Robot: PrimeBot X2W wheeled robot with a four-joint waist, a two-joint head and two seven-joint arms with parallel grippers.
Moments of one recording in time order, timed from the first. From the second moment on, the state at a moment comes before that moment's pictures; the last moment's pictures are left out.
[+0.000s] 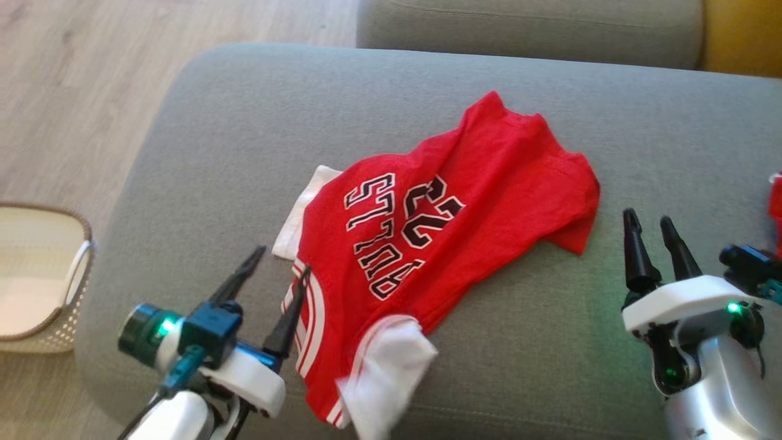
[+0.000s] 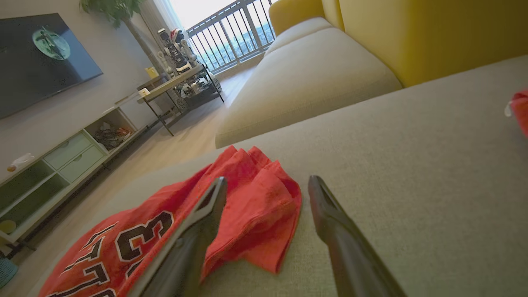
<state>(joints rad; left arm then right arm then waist) -0.16 0.40 -0.64 0.11 -0.29 0.10 -0.23 -0.28 -0.05 -0.16 0.52 0.41 0.13 -0.19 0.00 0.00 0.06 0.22</state>
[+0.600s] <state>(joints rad) -0.12 0.33 -0.56 0.04 -0.28 0.14 -0.25 -0.50 -0.05 -0.26 0.89 0.56 0.13 -0.07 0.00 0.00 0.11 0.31</state>
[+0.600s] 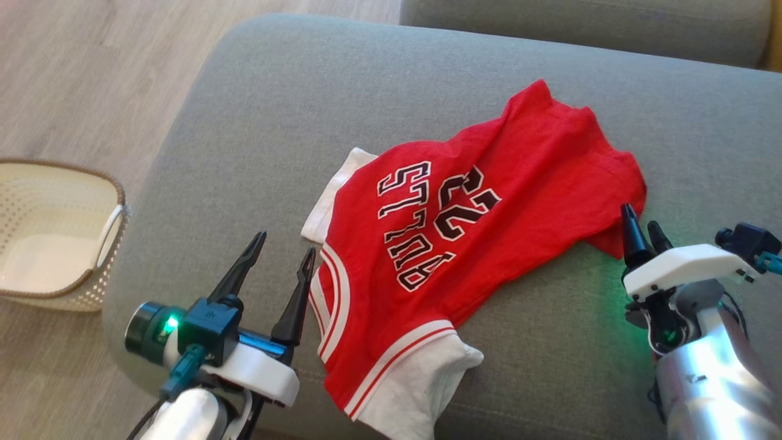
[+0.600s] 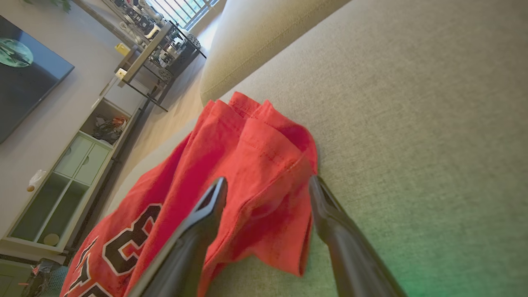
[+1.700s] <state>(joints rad) -0.07 0.25 -0.48 0.09 -0.22 0.05 -0.25 -0.73 -0.05 -0.05 0.84 0.51 0.13 -0.15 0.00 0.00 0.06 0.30</state>
